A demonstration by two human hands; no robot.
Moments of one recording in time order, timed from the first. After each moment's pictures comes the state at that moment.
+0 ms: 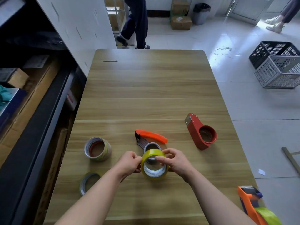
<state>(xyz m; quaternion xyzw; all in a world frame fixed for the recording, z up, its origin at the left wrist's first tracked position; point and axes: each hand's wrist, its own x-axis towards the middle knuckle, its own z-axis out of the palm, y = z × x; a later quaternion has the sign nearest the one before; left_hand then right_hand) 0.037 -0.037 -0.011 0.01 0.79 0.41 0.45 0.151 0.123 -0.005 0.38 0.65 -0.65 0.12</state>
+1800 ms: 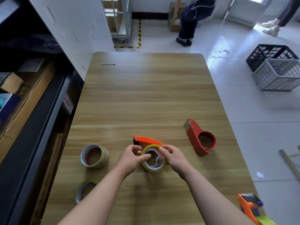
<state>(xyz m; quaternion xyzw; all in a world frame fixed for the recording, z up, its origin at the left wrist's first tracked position) 0.016 -0.014 -0.010 0.03 0.79 0.48 0.38 0.117 0.137 -0.006 0.39 0.65 -0.65 0.07</state>
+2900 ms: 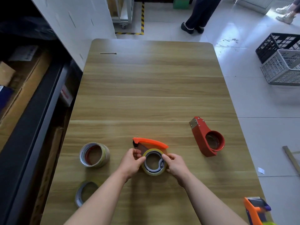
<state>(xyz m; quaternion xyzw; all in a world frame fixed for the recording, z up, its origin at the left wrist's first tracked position) 0.012 -0.020 -0.060 -0.02 0.80 0.43 0.41 0.114 0.123 -0.053 0.50 0.62 -0.60 0.12</state>
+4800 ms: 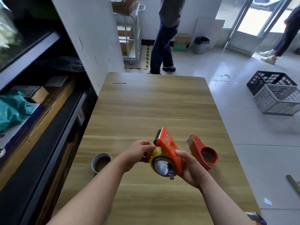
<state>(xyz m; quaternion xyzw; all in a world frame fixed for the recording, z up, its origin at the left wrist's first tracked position) -0.005 -0.005 0.096 0.10 0.68 0.54 0.48 0.132 0.149 0.064 0.25 0.44 -0.86 0.08</state>
